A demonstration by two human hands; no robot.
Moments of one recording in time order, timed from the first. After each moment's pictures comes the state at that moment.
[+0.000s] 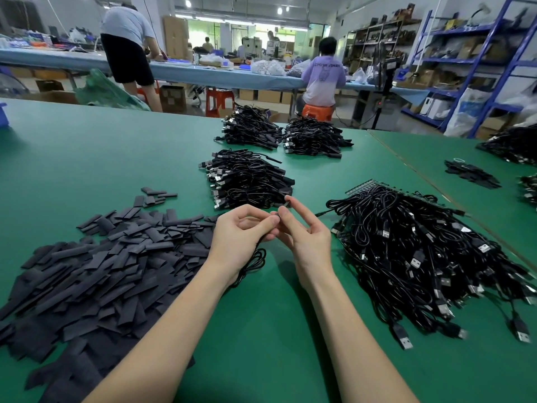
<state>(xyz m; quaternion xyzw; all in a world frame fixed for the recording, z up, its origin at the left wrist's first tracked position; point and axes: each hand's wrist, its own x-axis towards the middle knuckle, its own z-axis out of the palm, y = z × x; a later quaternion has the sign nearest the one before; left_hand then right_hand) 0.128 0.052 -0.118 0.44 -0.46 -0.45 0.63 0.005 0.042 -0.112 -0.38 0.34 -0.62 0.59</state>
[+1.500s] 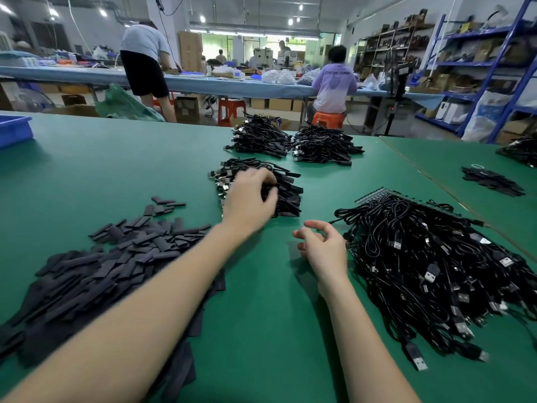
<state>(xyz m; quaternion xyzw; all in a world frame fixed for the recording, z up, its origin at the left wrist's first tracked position) 0.143 -0.024 -0.082 0.59 -0.68 0.00 0.44 -0.016 0.018 -0.127 -0.45 0.56 -0.53 0.46</state>
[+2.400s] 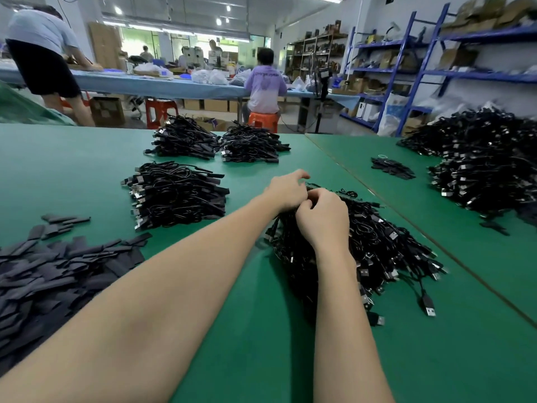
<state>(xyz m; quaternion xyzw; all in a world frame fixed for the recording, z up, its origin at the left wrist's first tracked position) -0.059 -0.085 -0.048 0.54 -0.77 -0.23 0.24 -0.128 0.017 -0.055 -0.54 0.72 -0.42 0.11</state>
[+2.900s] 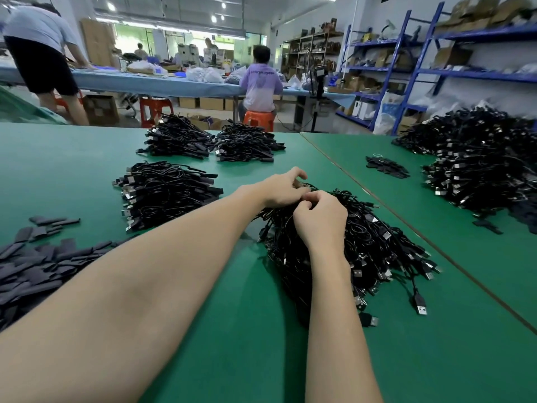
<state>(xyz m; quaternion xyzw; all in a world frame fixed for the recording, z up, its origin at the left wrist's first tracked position) -0.048 -0.099 -0.043 0.46 -0.83 -0.27 0.16 -0.130 0.021 -0.056 -0.49 0.71 -0.48 0.13</state>
